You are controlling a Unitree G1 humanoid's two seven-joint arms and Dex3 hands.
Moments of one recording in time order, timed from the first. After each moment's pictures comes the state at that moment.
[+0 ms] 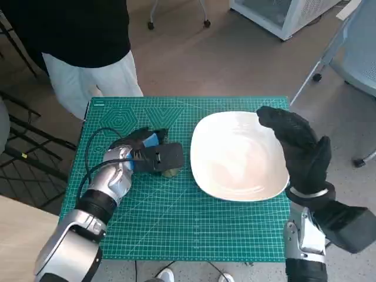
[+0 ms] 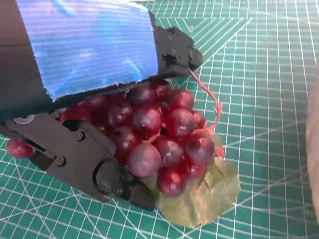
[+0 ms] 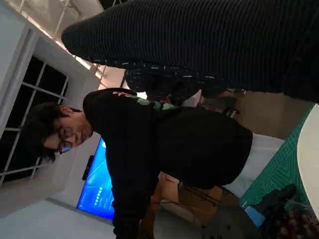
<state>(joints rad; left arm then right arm) -0.88 0.31 -0.45 0.97 0.63 0.16 -0.24 -0.45 -0.12 -0.15 0.33 0.35 -0.61 0.52</state>
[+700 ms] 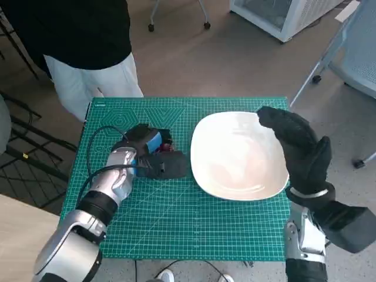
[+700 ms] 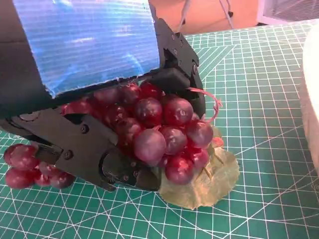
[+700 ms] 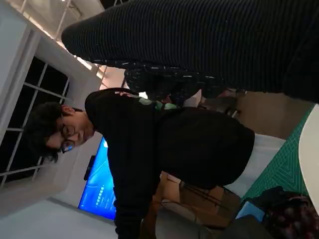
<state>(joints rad) -0.88 0.32 -0.52 0.97 0.70 0.11 -0.13 -0.45 -0.12 -0.15 0.33 0.35 -0.61 0.53</state>
